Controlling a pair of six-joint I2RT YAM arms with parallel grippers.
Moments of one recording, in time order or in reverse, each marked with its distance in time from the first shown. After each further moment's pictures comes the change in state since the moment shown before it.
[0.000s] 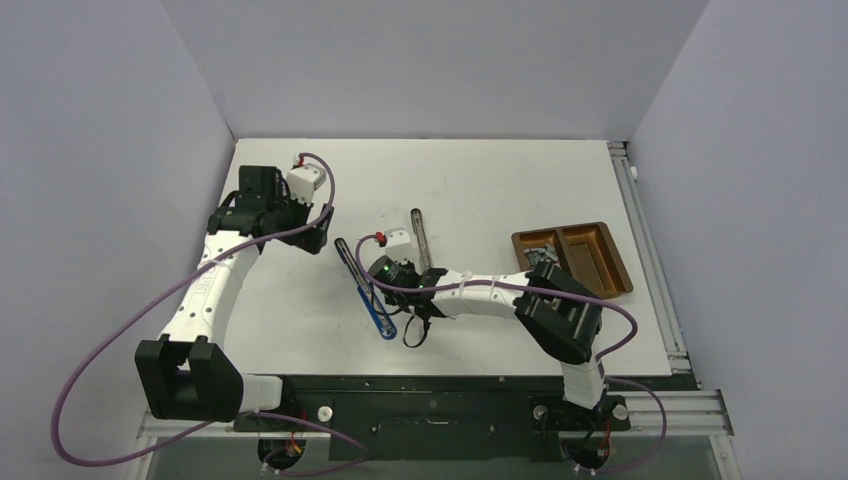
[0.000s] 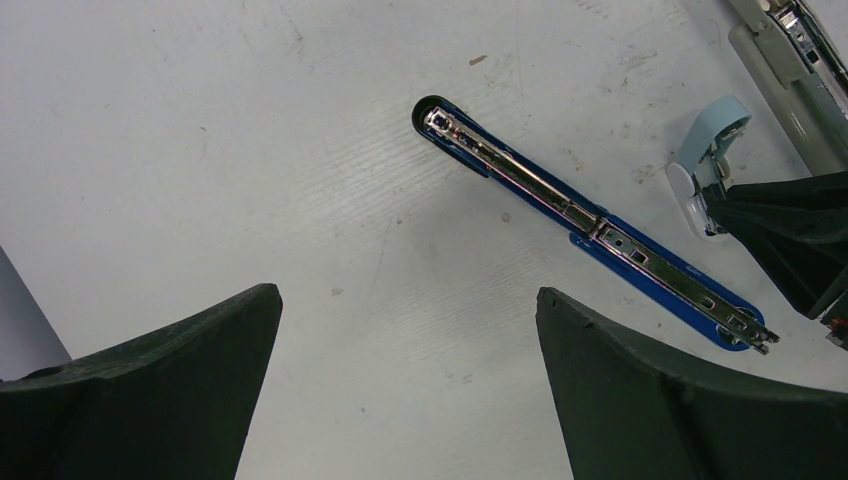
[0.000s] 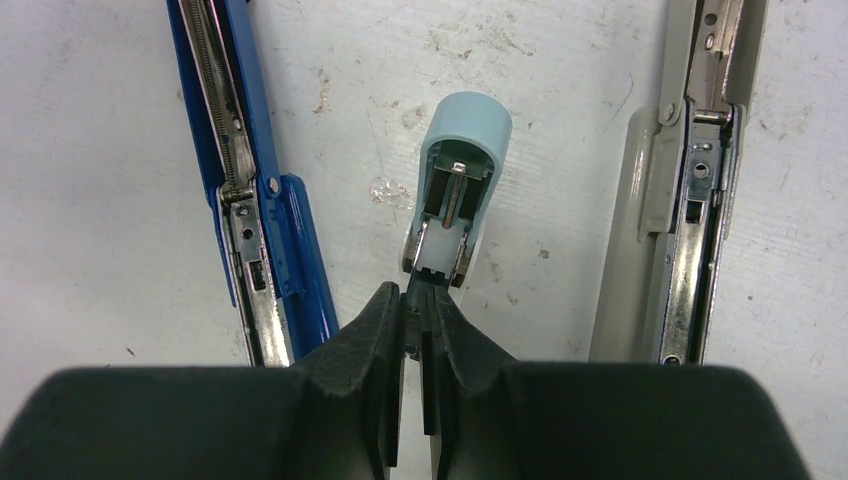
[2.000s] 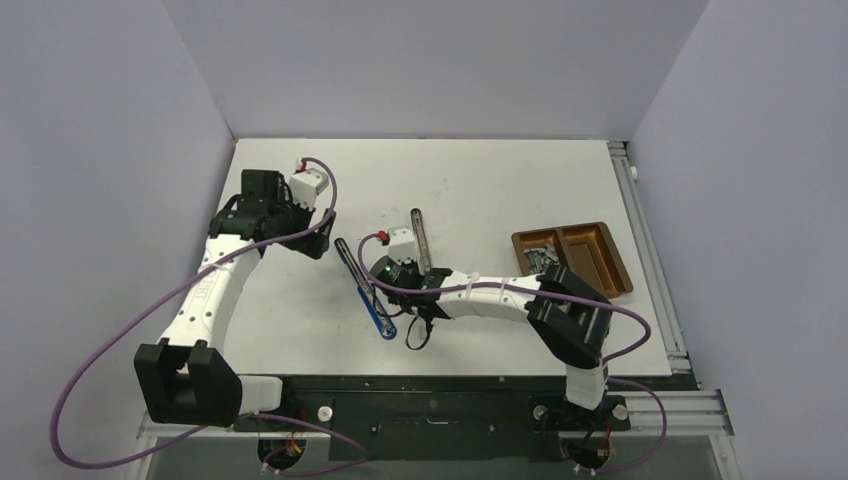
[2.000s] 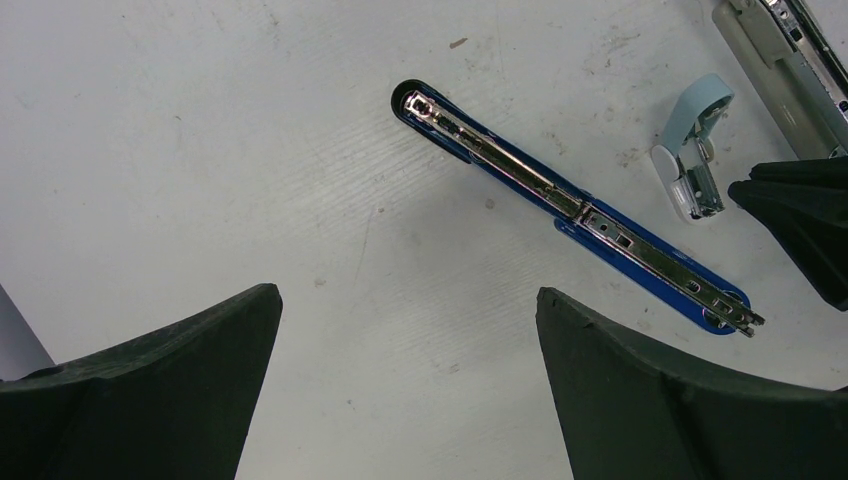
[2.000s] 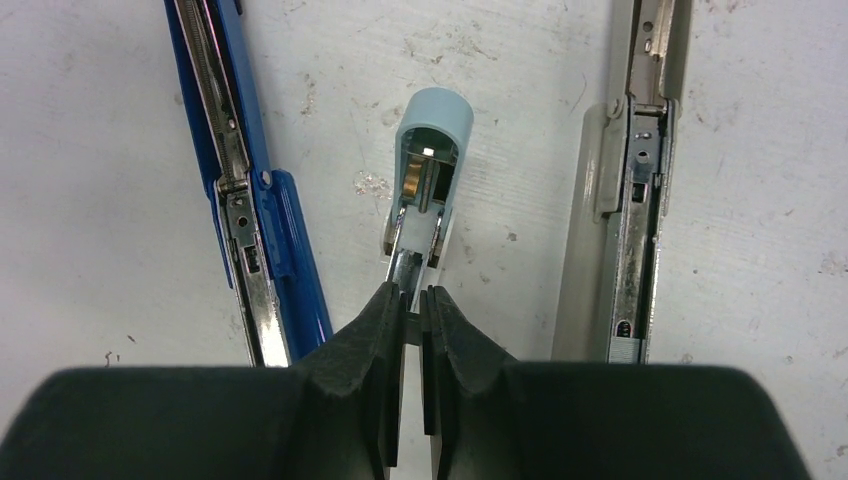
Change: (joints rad) left arm -0.013 -0.023 -0.024 -0.016 0.007 -0.005; right arm 0.013 -0.059 -0.013 -0.060 0.055 0.006
